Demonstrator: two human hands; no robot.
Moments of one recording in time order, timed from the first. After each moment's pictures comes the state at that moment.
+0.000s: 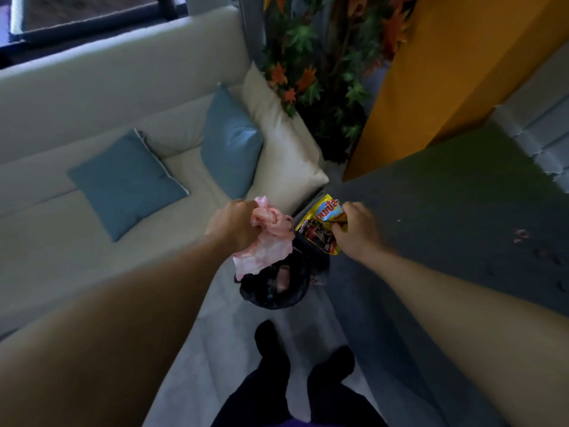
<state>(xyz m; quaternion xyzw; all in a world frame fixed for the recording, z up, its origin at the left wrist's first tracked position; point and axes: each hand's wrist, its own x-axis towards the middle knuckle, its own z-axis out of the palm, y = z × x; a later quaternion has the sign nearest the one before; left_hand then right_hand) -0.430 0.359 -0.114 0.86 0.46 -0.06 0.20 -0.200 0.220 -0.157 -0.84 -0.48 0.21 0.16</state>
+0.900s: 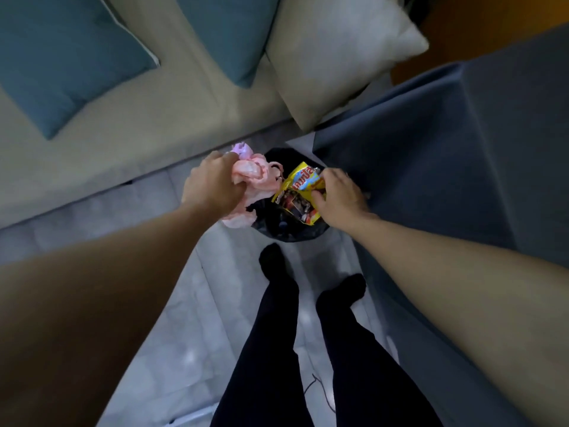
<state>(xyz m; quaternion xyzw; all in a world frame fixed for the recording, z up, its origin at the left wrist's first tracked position) -0.525 0.401 -0.370 0.80 0.53 -0.09 0.26 -0.311 0.277 -0.406 -0.81 -0.49 0.34 0.02</state>
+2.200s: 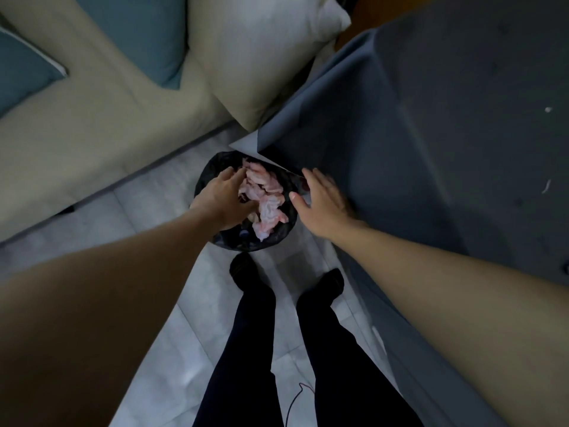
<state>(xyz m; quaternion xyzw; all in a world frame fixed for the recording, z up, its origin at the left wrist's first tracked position) -0.422 0.366 -0.440 0.80 0.43 -0.24 0.35 -0.253 0.231 -0.423 -0.83 -0.39 0.39 0.03</state>
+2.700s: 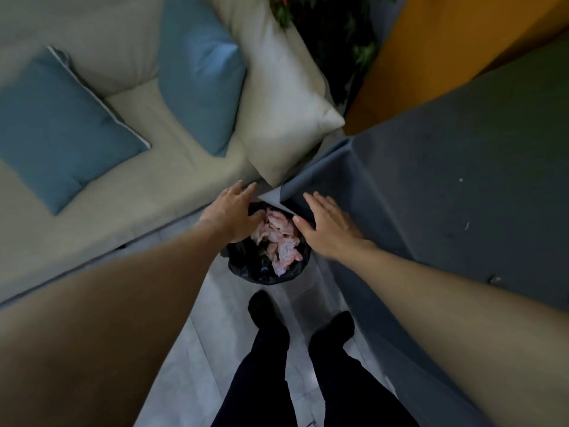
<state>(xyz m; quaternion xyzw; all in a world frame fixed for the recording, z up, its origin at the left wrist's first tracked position) -0.433 0.398 -0.287 0.84 0.43 -0.21 0.28 -0.262 0.260 -0.295 -0.80 -0.48 0.36 0.02</state>
